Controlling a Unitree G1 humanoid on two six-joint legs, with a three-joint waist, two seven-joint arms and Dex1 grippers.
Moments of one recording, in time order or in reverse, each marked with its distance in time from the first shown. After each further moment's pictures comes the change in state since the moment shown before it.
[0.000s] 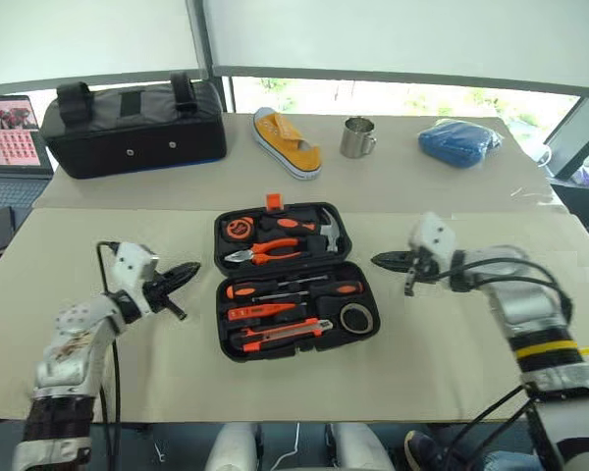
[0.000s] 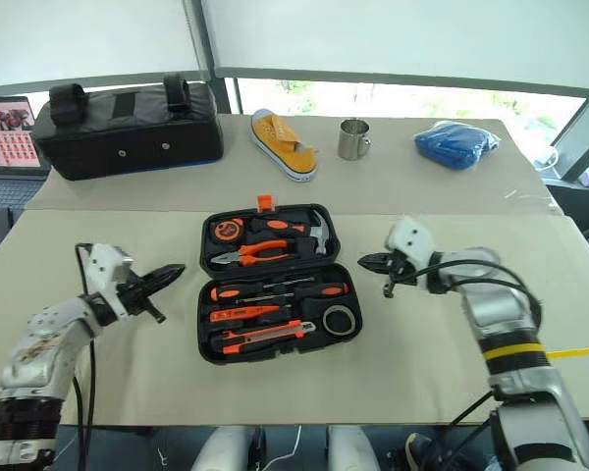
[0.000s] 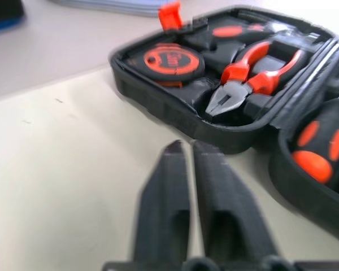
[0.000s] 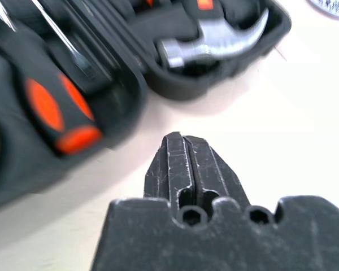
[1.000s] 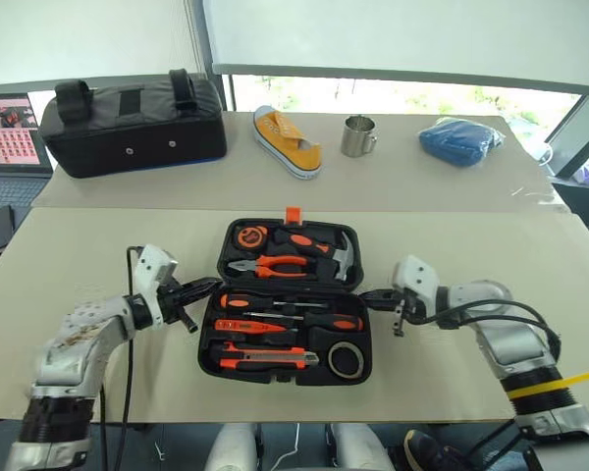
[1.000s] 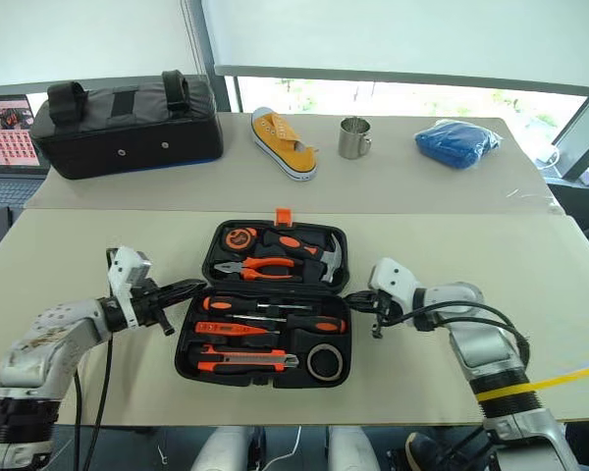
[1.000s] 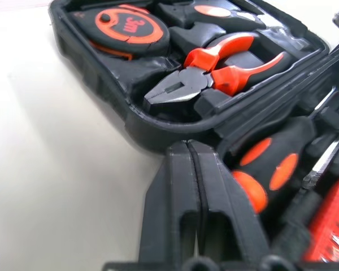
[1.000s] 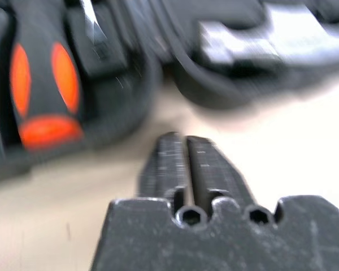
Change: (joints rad) left arm 0.047 0.166 0.042 -0.194 -0.128 0.404 -0.062; right arm 0.297 -0.078 -0.089 -0.397 0.098 0.266 0.103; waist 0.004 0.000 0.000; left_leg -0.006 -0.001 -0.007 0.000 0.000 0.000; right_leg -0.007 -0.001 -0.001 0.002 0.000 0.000
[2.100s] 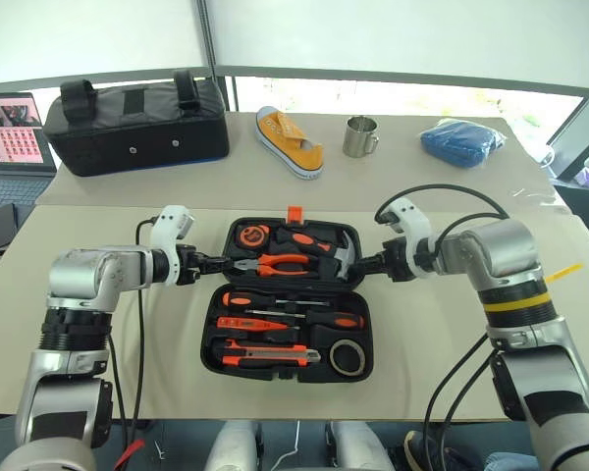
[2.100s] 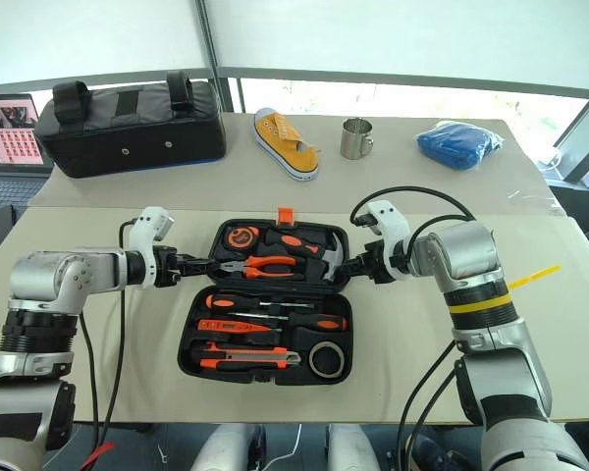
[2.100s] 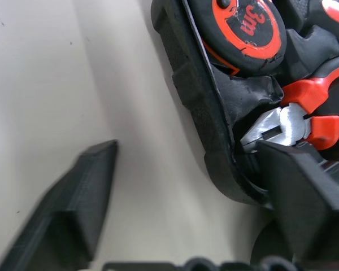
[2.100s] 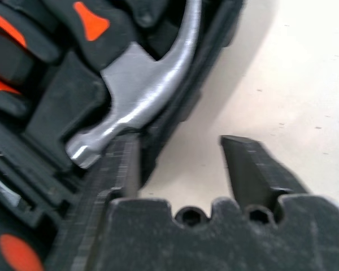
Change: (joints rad) left arm -0.479 -0.111 -0.108 0.262 0.002 0.462 0.225; right arm -0.522 0.150 0.069 0.095 0.182 1.064 -0.458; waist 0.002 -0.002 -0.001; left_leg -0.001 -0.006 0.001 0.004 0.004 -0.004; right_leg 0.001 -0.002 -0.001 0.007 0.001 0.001
